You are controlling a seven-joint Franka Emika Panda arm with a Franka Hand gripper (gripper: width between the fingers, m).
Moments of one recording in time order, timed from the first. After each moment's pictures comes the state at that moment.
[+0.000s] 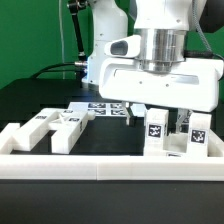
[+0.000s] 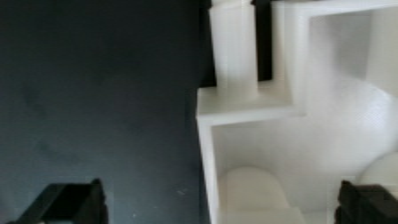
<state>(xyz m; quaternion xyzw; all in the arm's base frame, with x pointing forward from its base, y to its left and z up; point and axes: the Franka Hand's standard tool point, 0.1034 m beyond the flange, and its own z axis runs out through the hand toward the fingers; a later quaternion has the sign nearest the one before) 0.573 0.044 0.045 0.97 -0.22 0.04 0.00</state>
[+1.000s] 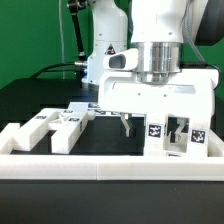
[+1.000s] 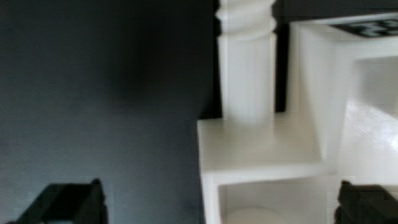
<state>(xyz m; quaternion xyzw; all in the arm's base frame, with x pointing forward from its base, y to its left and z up) 0.568 0.045 0.022 0.98 -0.21 0.07 -0.01</state>
